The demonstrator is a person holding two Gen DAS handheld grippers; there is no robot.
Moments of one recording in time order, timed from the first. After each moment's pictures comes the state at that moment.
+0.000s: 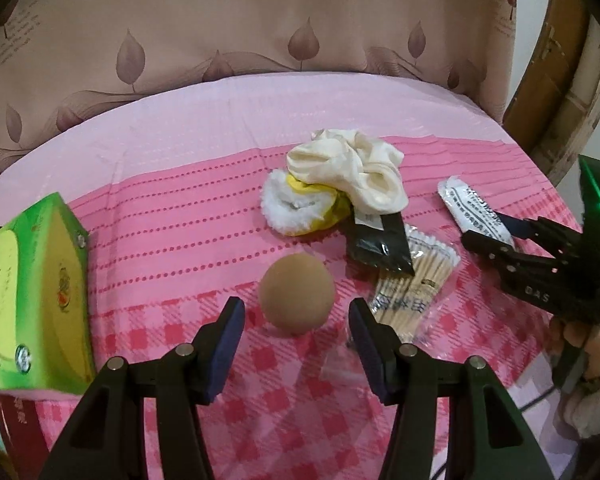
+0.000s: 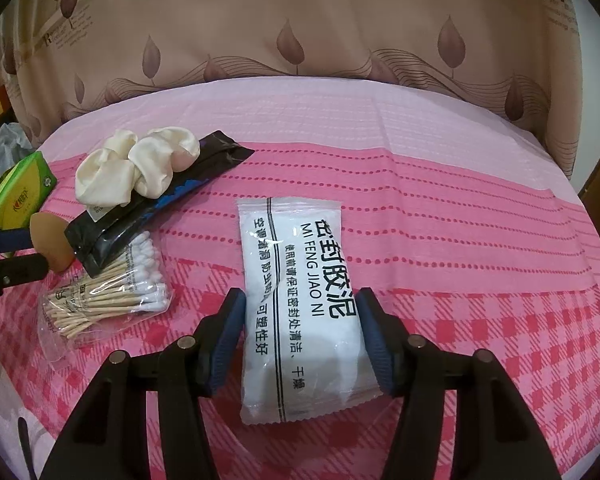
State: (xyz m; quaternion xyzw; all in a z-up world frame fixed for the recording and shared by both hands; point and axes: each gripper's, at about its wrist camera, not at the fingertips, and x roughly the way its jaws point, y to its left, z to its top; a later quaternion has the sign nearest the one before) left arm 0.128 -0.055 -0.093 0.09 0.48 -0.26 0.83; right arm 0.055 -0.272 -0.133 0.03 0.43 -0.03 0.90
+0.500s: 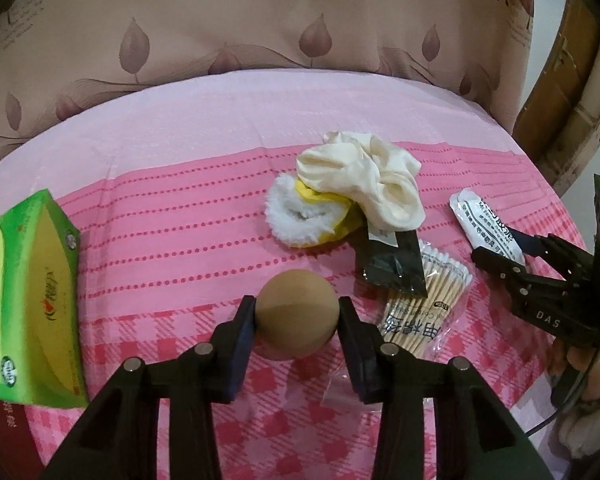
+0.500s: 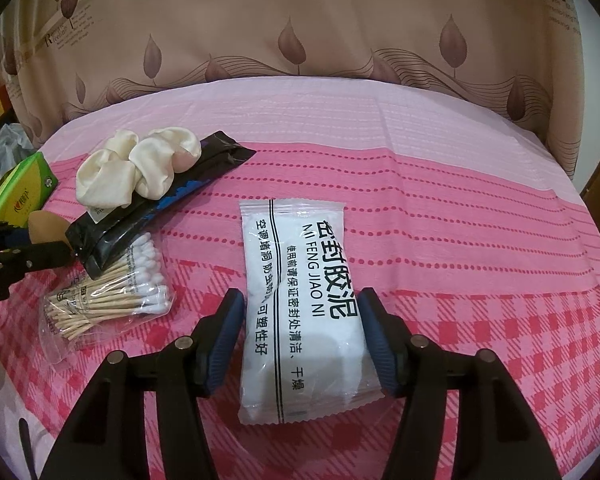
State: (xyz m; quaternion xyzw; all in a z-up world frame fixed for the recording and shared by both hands) left arm 0.139 -0.056 -0.100 0.08 0.49 -0.25 0.83; right arm 0.056 -0.273 -0.134 0.04 0.43 -0.03 0.90
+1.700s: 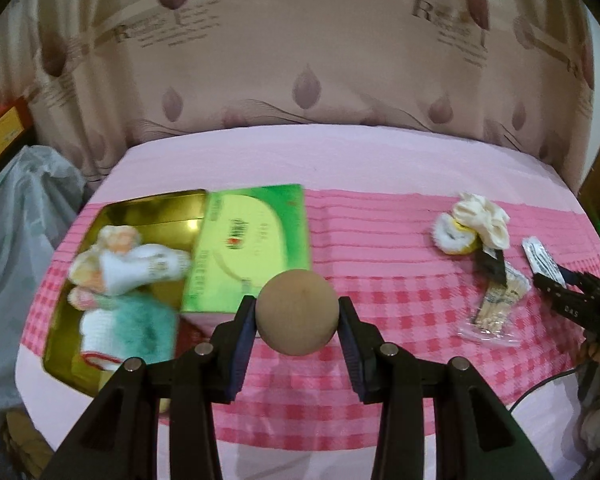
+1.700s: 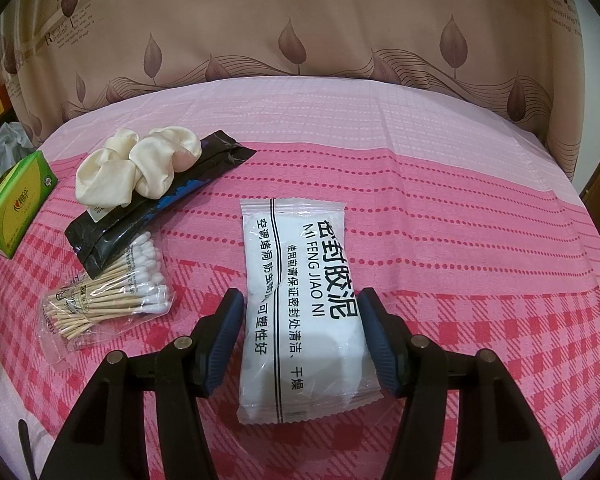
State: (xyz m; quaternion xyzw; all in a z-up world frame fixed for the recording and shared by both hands) left arm 0.093 0.081 -0.025 0.05 0.43 -0.07 0.90; right arm 0.057 -0.272 -0.133 0.04 0.43 -0.03 0.90
